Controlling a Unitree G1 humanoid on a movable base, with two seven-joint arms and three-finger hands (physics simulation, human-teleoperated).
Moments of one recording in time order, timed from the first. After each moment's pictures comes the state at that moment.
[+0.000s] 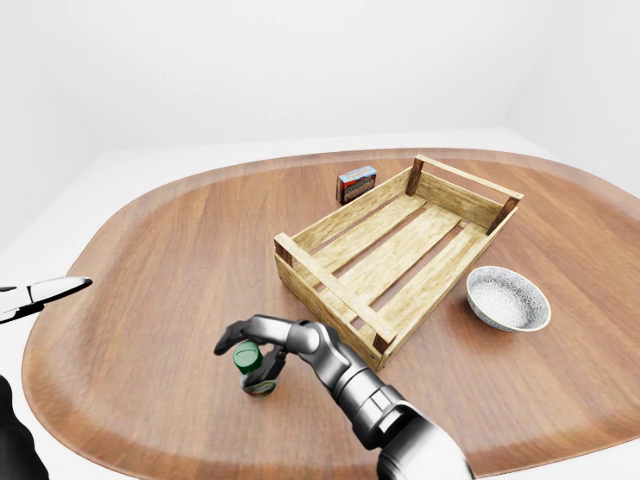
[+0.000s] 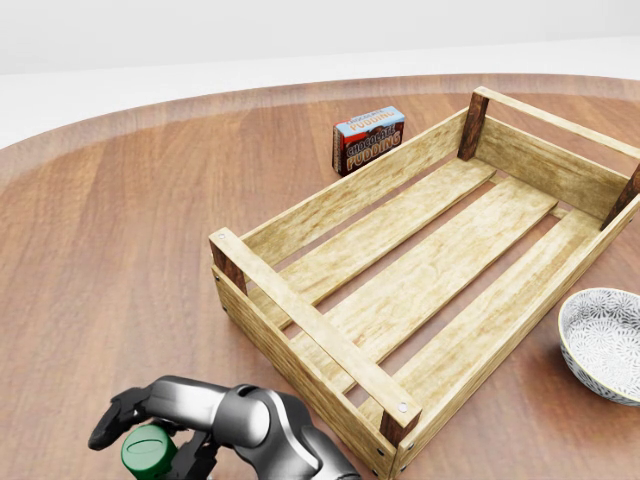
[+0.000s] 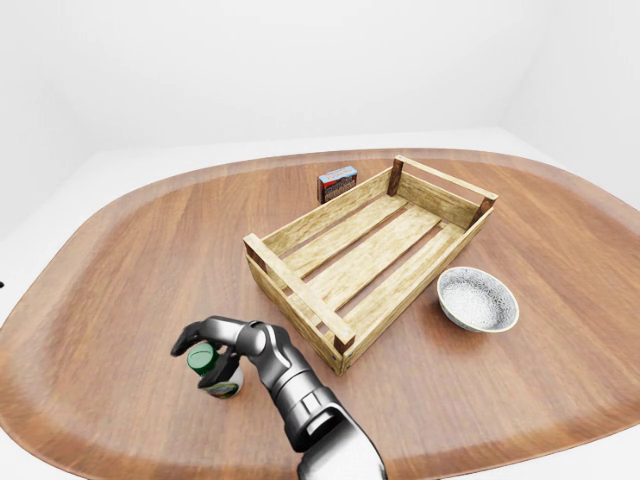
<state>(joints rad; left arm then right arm) -0.08 0.40 0.77 -0.47 -0.49 0.09 -0.09 -0.60 0.35 0.26 0.91 -0.71 -0.09 0.51</state>
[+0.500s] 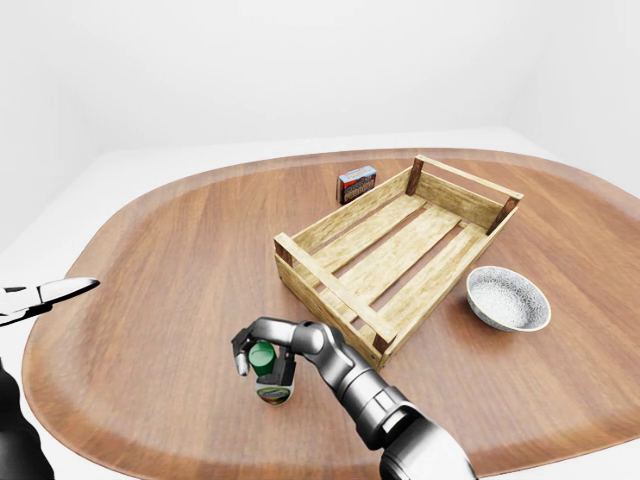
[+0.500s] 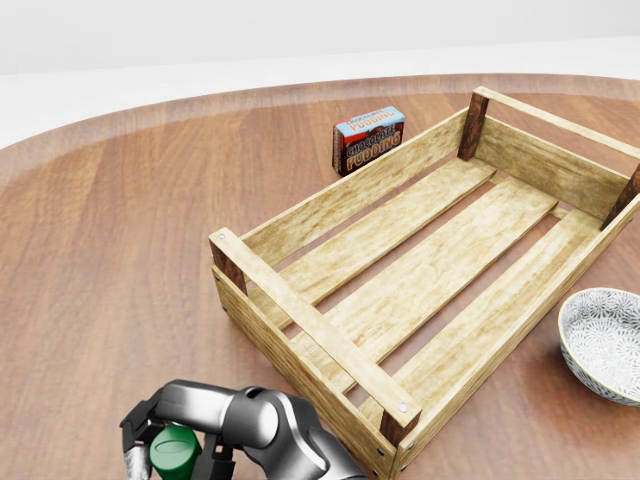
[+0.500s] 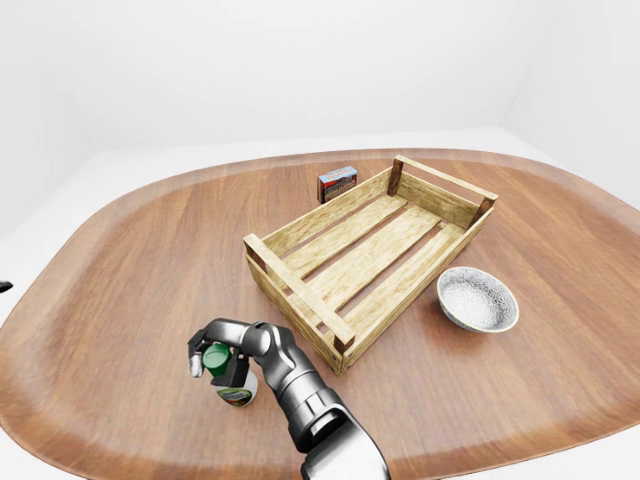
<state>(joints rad) -0.07 0.39 0.76 -0.48 -0.48 0.09 -0.09 -0.59 0.33 0.24 0.91 -0.73 -0.09 0.54</state>
